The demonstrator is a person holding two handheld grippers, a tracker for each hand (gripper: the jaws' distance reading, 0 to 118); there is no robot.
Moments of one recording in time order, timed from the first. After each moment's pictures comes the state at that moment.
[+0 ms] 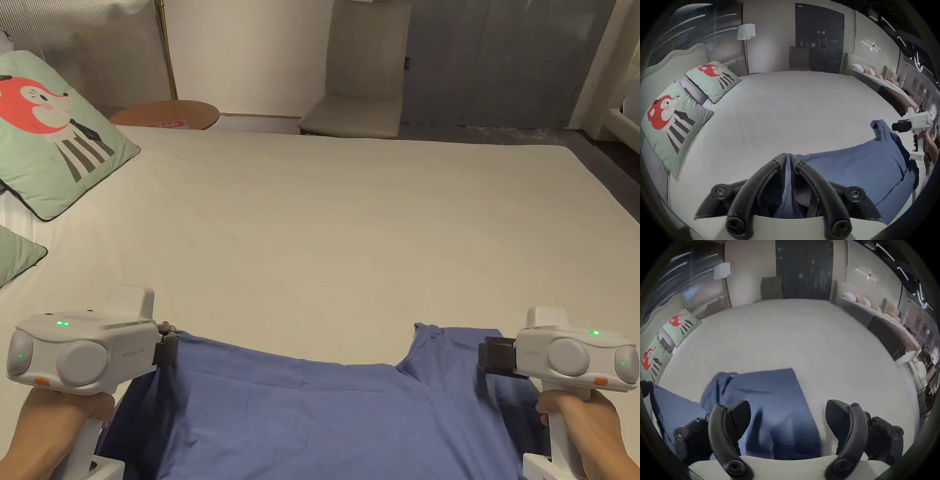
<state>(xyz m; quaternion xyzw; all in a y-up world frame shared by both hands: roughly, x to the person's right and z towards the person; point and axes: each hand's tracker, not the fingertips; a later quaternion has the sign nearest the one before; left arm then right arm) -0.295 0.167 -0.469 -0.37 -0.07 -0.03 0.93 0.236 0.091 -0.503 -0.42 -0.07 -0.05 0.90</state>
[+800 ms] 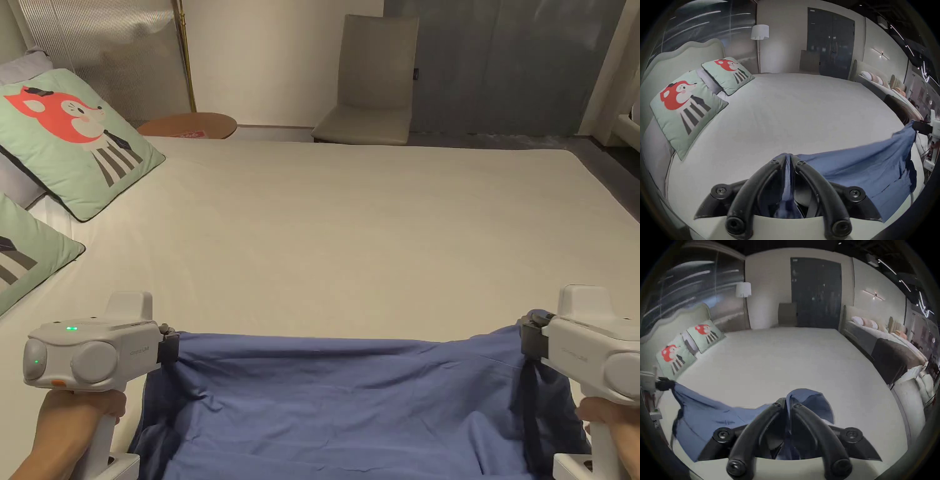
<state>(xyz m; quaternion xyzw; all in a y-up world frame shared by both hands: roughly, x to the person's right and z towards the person) -0.316 0.171 -0.404 -0.35 -0.02 0.01 0.93 0.227 0.188 -0.368 -0.28 0.00 -0.03 0.96</state>
